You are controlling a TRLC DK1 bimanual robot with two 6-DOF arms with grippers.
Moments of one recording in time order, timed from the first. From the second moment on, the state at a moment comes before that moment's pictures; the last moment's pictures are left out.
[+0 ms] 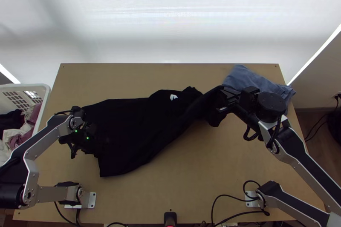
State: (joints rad) left arm 0.04 1.44 0.79 -0.99 0.38 -0.02; right arm 0.48 1.03 0.89 -0.10 -0.06 0.20
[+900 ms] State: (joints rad) left arm 0.26 1.25 1.58 -1.01 0.39 -0.29; right arm 0.25 1.33 1.49 -0.73 -0.17 0.46
